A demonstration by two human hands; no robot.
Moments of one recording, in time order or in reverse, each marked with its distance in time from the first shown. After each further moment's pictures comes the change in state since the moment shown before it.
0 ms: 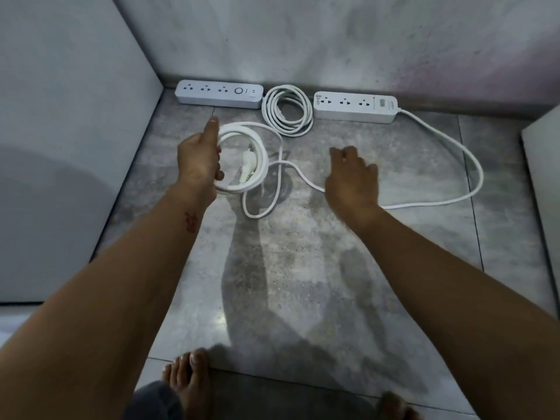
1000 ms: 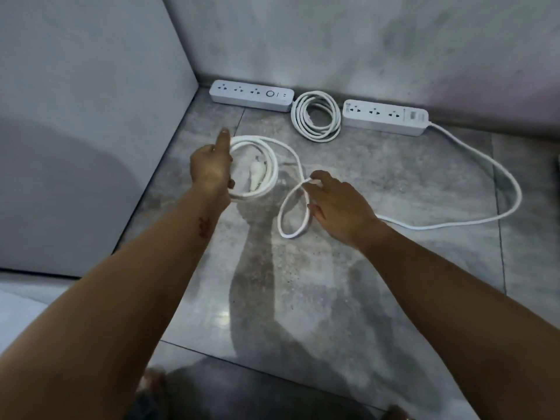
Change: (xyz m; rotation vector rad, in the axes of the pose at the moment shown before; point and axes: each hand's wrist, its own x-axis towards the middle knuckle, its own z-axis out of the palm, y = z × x) left_hand -0.017 -0.002 -0.018 0.086 0.152 -0.080; right_hand -0.018 -0.009 0.019 0.019 0.015 -0.627
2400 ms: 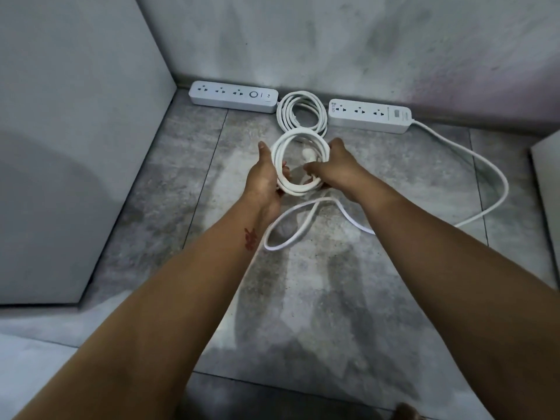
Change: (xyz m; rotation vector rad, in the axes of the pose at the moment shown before) left_hand -0.026 -0.017 0.074 -0.338 -0.431 -0.291; right_hand 0.060 0.013 -0.046 0.933 -0.052 0.779
